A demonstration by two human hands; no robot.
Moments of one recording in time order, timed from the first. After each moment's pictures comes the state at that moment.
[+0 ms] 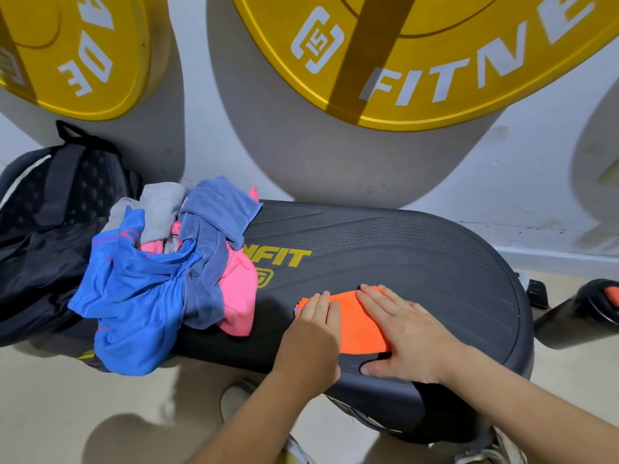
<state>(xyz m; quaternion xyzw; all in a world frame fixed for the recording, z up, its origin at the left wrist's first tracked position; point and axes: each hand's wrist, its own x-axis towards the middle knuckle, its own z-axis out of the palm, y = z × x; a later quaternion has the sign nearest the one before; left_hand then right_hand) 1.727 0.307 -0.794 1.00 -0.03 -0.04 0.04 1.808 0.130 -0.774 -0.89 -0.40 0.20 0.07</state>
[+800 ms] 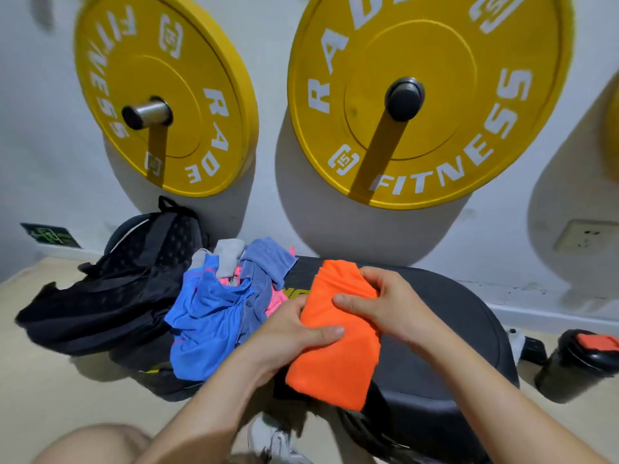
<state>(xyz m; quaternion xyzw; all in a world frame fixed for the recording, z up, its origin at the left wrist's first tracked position) 1.642 0.333 -0.611 0.70 0.11 -0.05 0.70 1.732 0.172 -0.594 -0.77 -0.27 0.16 0.56</state>
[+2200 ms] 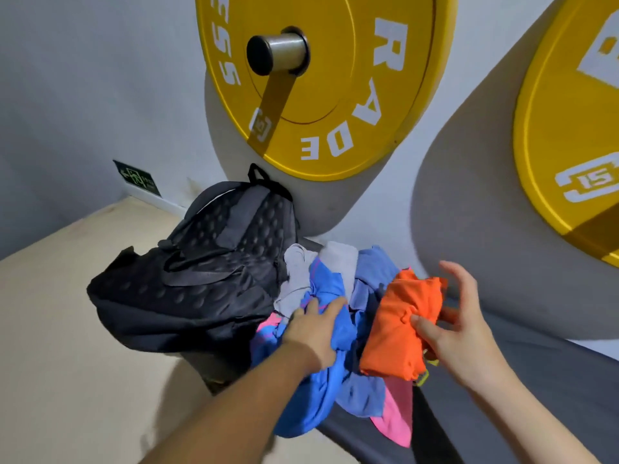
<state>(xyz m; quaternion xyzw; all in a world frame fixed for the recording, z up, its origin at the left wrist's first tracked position) 1.723 0.575 -0.736 0.96 0.23 -0.13 0.12 1.799 0.376 -0.651 -0.76 -0.21 0.16 0.59</state>
